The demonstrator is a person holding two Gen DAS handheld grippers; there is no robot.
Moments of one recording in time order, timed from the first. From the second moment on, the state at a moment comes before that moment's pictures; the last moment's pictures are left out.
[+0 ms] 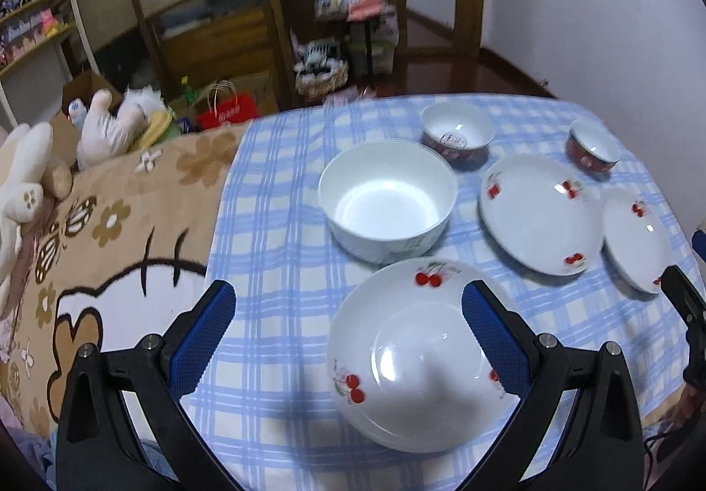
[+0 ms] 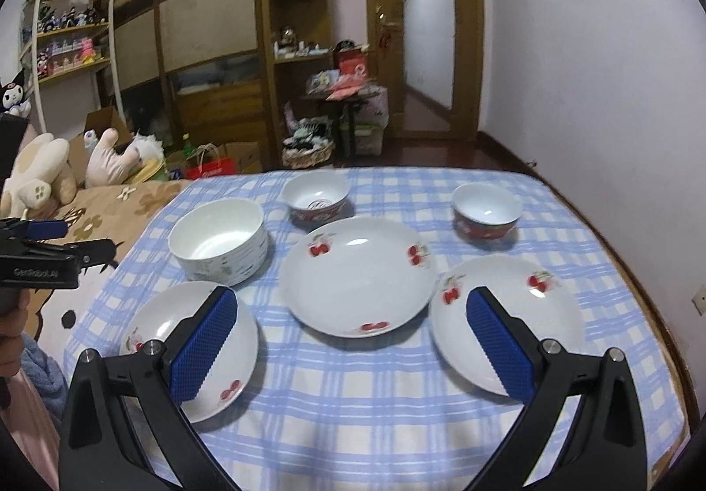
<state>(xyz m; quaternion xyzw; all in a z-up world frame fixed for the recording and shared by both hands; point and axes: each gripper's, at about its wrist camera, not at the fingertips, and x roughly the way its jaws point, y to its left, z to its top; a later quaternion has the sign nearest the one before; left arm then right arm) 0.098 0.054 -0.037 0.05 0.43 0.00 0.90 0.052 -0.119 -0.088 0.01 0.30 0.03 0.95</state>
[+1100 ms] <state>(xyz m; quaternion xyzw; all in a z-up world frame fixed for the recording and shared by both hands) 0.154 0.070 -0.168 0.00 0.61 0.00 0.79 0.143 -0.055 -0.211 0.04 0.49 0.13 0.86</state>
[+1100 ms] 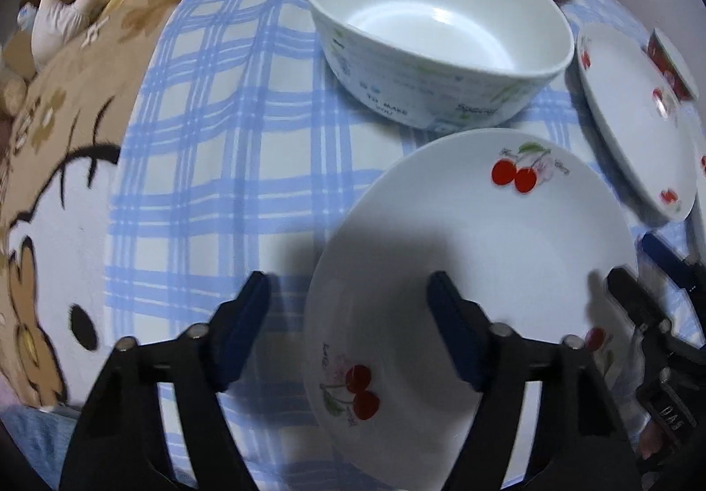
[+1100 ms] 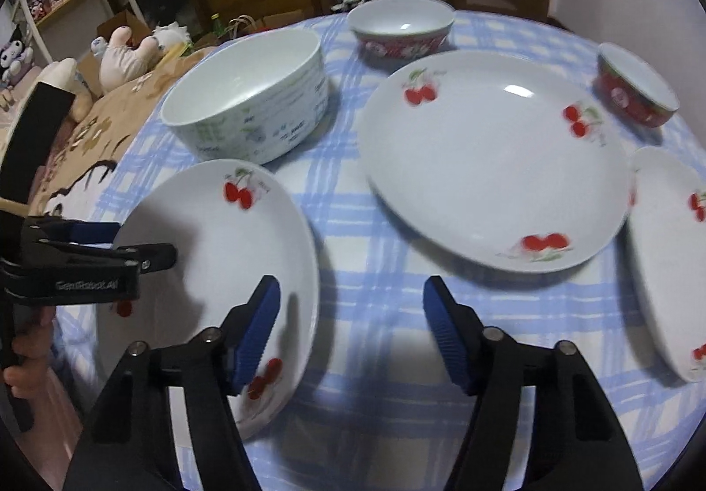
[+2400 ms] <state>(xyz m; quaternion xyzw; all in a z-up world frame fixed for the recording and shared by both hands) 0.109 0.016 -0.132 -0.02 0.58 -0.10 0.81 0.090 -0.111 -0.194 0.10 0.51 0.09 0.85</state>
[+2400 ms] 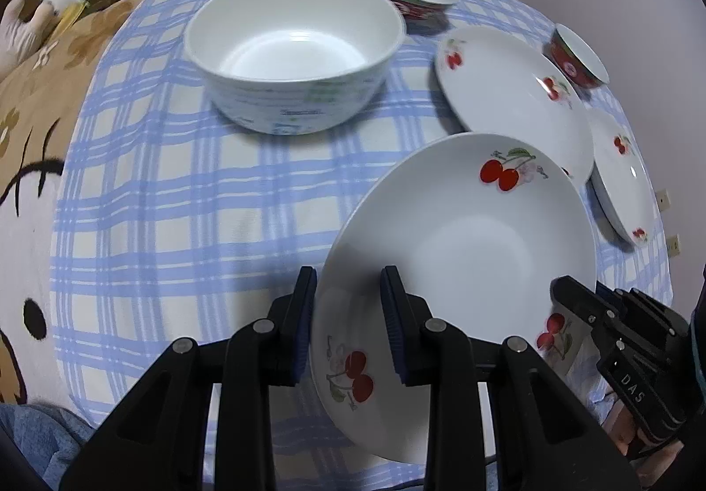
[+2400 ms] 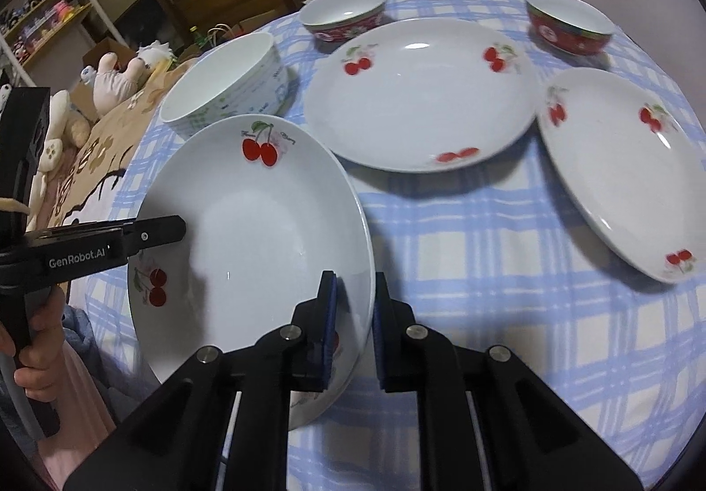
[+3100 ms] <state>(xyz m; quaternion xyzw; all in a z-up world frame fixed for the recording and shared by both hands) 0.097 -0.046 -0.143 0.03 0.58 -0.14 0.80 0.071 -0.157 -0.202 0.09 0.53 0.01 0.84</state>
